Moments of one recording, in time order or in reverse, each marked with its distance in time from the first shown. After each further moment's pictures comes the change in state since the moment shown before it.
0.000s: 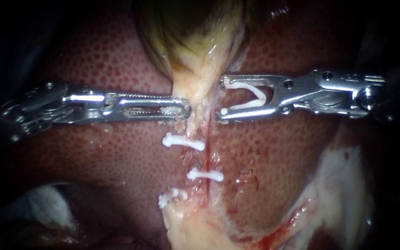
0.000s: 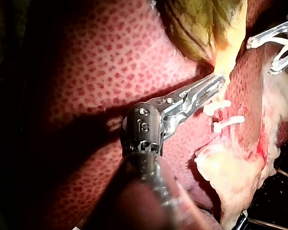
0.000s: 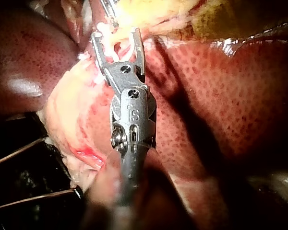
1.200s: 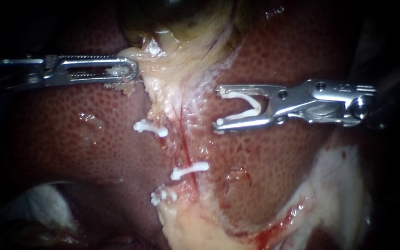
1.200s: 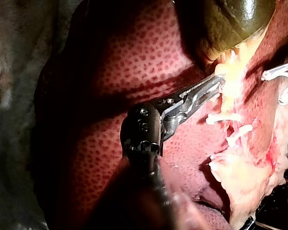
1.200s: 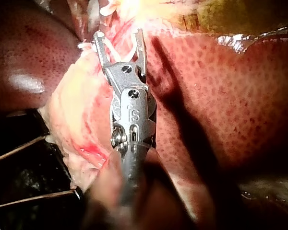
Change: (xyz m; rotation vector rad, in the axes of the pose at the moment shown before) right arm -0.005 -0.001 0.004 0.042 -0.074 0.018; left arm 0.007 0.001 -0.012 0.037 0.122 -0.013
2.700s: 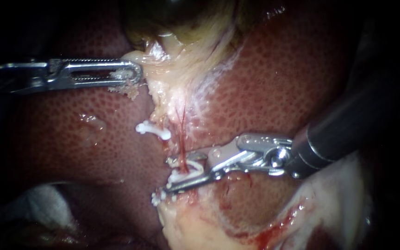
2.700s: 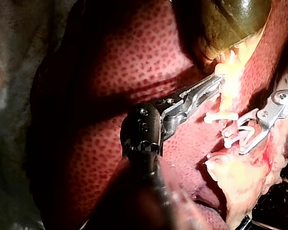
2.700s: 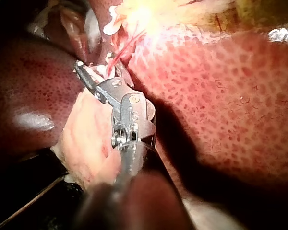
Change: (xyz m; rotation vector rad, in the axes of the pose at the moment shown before) right arm -0.008 -0.001 0.011 0.192 -0.093 0.197; left arm 0.000 0.001 0.001 0.003 0.002 0.001
